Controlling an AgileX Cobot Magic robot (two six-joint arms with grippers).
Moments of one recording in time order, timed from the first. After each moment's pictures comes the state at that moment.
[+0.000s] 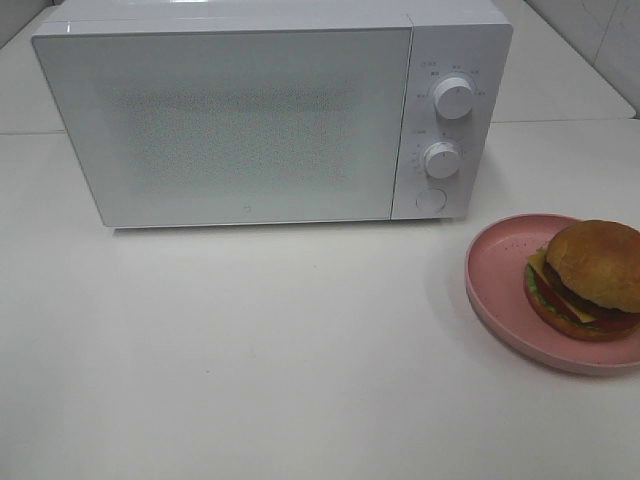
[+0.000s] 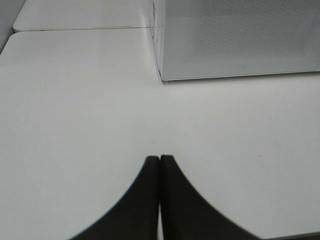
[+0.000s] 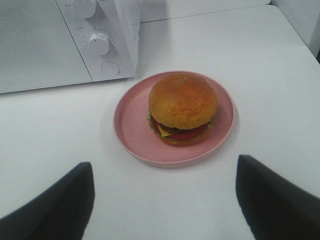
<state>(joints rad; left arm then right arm) -0.04 0.00 -0.51 -0.14 1.05 0.09 -0.01 0.00 -0.50 0.04 1.02 0.05</state>
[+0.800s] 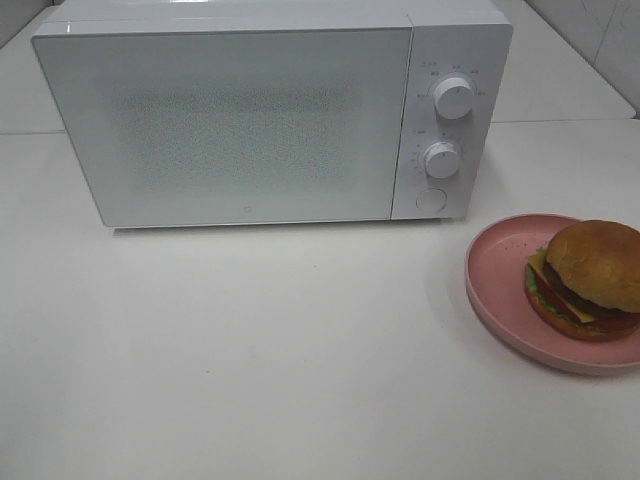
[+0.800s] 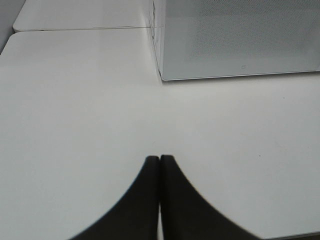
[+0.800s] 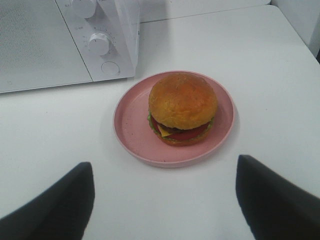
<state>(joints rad) -0.04 0.00 -0.51 -0.14 1.05 0.09 -0.01 0.00 -0.50 0.04 1.02 0.05</state>
